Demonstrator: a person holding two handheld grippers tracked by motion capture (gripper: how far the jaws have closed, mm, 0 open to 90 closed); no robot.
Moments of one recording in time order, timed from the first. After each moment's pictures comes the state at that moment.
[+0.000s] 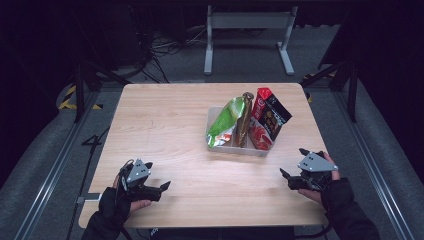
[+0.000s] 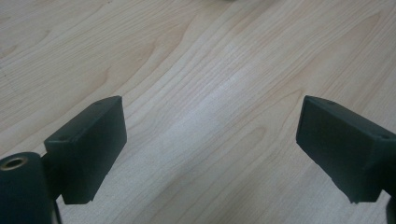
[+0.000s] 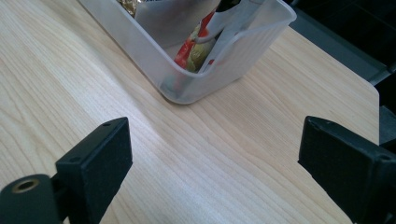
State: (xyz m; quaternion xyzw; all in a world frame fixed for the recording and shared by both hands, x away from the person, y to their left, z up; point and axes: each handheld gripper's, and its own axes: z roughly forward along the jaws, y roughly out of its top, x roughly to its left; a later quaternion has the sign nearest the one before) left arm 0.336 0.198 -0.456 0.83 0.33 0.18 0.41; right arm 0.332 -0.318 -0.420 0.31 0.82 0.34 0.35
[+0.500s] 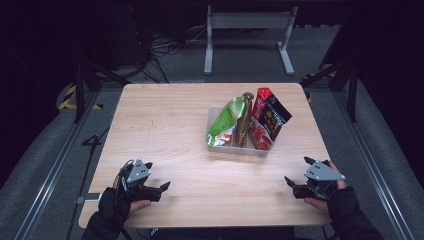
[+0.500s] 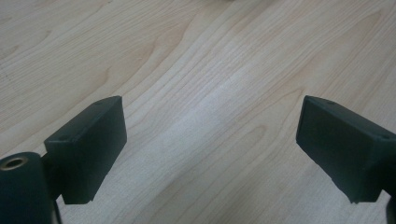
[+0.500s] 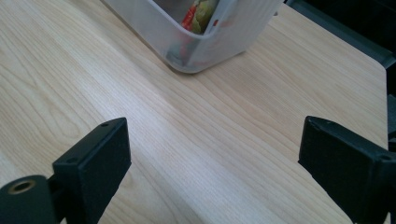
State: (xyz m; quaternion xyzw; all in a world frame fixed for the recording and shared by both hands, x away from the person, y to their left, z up) left arm 0.335 0.198 -0.456 0.83 0.33 0.18 0.40; right arm 0.314 -0.335 -0.436 0.32 0.81 0.34 0.34
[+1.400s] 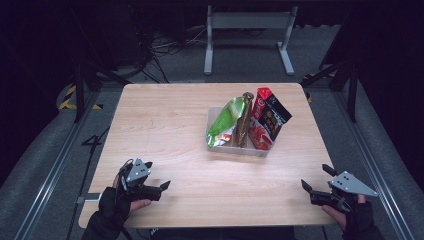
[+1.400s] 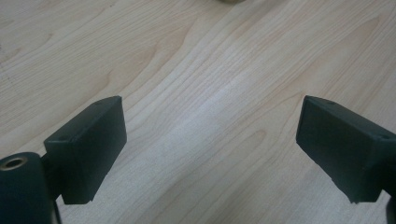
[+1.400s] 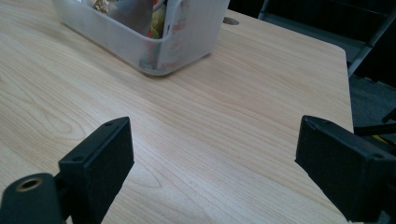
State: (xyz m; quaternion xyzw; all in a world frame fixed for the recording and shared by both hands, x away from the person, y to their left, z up) left arm 0.337 0.198 -0.454 0.83 0.33 0.18 0.41; right arm 0.283 -0.380 -0.444 0.39 0.74 0.42 0.35
